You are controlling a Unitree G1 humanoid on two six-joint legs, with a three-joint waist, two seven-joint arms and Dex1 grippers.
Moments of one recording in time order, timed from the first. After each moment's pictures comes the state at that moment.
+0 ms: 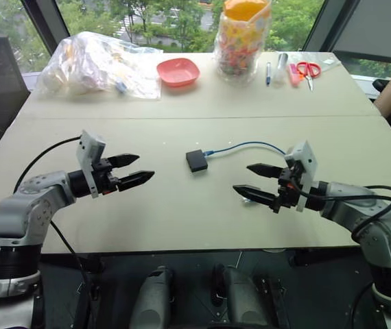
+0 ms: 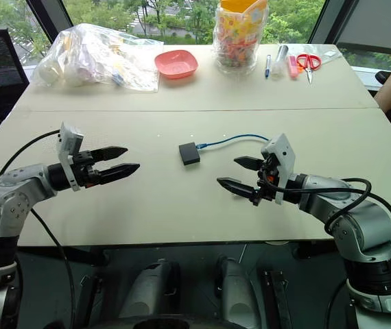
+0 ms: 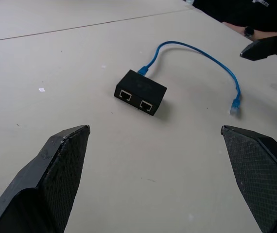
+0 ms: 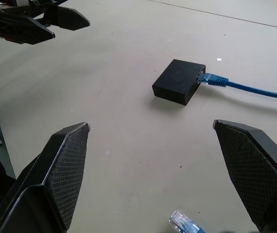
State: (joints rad) left arm -0.33 0.69 0.17 -0.11 -0.65 0.71 -0.93; right arm -0.25 -0.69 -0.12 -0.42 0.71 0.83 0.75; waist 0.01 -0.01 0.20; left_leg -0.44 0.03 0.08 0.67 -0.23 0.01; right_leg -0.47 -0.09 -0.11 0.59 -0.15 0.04
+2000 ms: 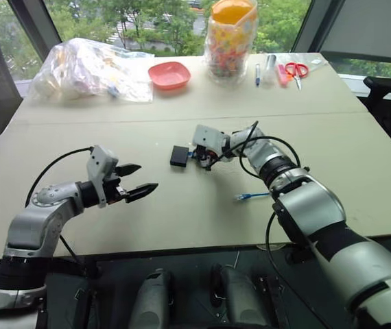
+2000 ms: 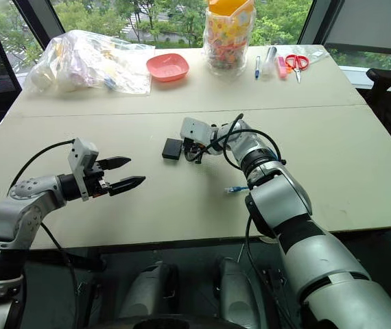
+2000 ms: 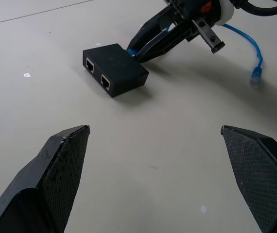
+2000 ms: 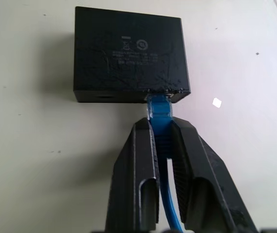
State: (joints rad) left arm -0.26 0.66 0.12 -0.12 -0.52 0.58 -0.87; right arm -1.23 -0.20 0.34 1.33 -0.30 -0.23 0.79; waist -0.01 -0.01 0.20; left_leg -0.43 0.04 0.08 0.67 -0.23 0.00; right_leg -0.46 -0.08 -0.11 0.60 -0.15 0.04
